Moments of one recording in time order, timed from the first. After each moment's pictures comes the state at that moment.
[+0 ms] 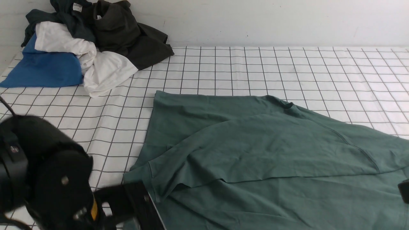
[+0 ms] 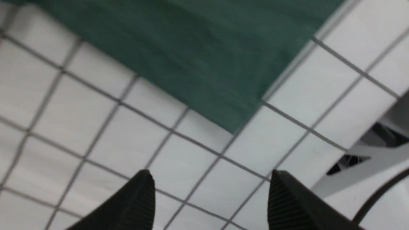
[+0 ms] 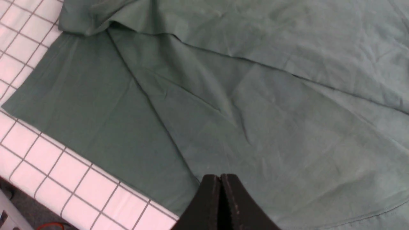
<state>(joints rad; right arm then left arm) 0.29 0.78 -0.92 0.30 1.26 -0.22 -0.68 1.32 -0.73 -0.07 1.13 0.43</state>
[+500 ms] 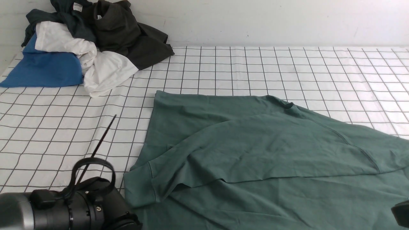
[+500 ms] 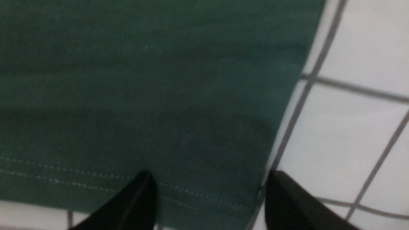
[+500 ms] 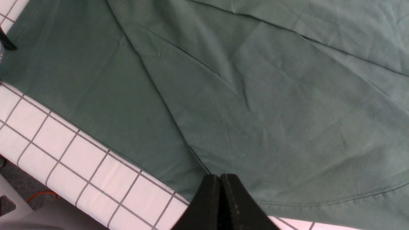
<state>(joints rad) 0.32 0.79 -0.86 0.26 1.26 -0.22 -0.81 1.54 -0.63 0.01 0.81 0.51</state>
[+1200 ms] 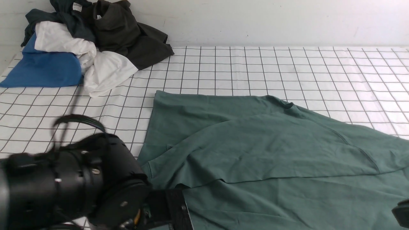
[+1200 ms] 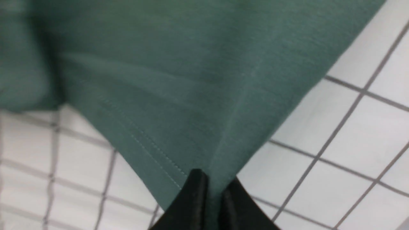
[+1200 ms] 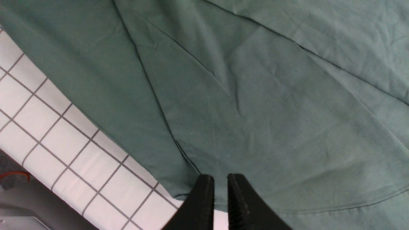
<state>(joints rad) 0.32 0.79 -0.86 0.25 1.26 -0.36 -0.81 1.42 -0.84 0.15 1.06 0.30</state>
